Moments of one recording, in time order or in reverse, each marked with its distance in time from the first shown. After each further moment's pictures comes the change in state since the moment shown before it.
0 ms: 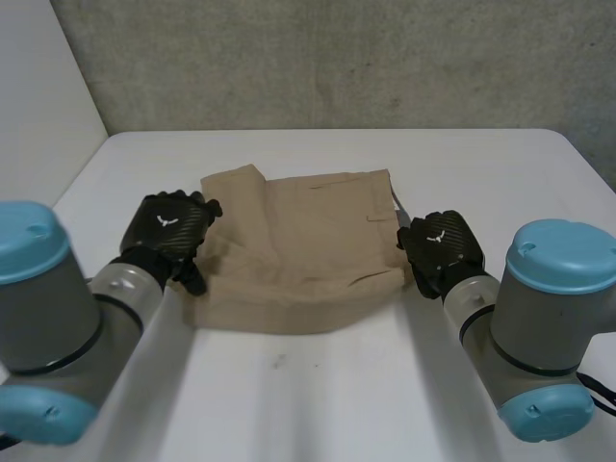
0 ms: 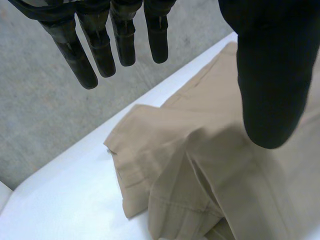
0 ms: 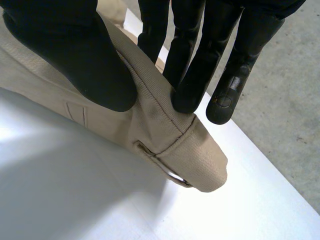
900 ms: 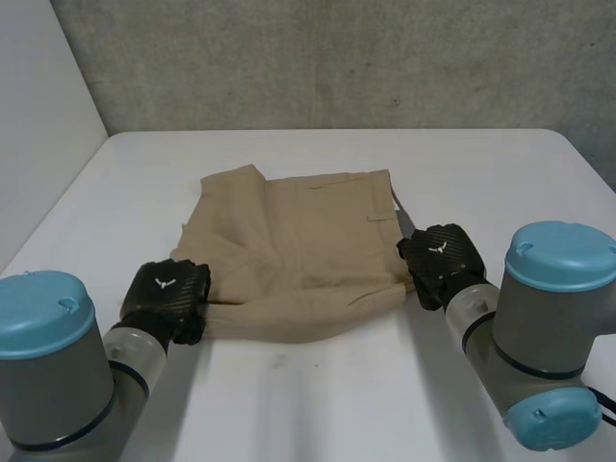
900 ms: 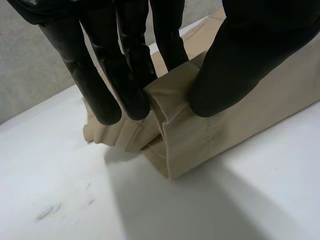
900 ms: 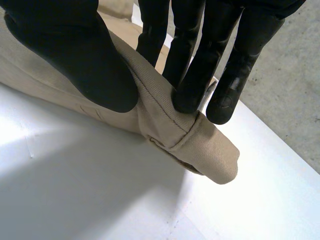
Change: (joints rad) left arm -0.061 -0.006 -0.181 0.046 -0.119 -0.123; right arm -0.001 -0.002 0.006 0.066 -0.001 0.056; left_hand 0.789 0.861 0.849 0.865 0.819; right_hand 0.000 0.000 0.008 0.000 0.000
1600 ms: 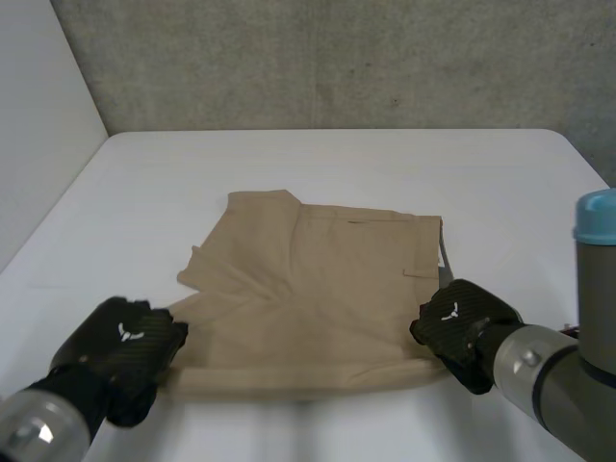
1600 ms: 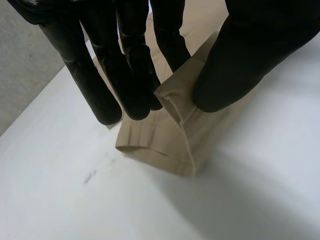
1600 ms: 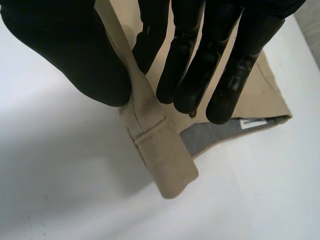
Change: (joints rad) left arm -0.009 0.405 -0.036 -0.540 0.059 0.329; right arm 0.001 -0.260 0.016 0.635 -0.099 -0.397; left_hand 0.000 0.000 0.001 0.004 0.000; right_hand 0.000 0.000 0.000 0.000 0.000
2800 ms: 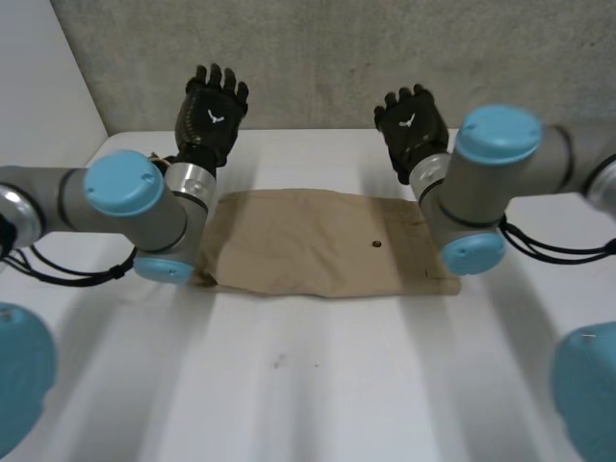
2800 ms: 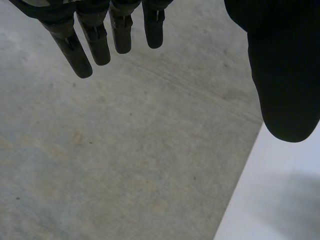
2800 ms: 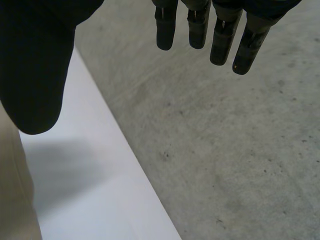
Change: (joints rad) left arm 0.066 -1.019 0.986 0.849 0.113 0.270; right arm -0.010 0.767 -1.031 -0.501 0.073 0.159; left_hand -0.938 -0.986 -0.973 -0.990 -0.915; right_hand -0.778 -0.964 -0.992 -0.960 -0.924
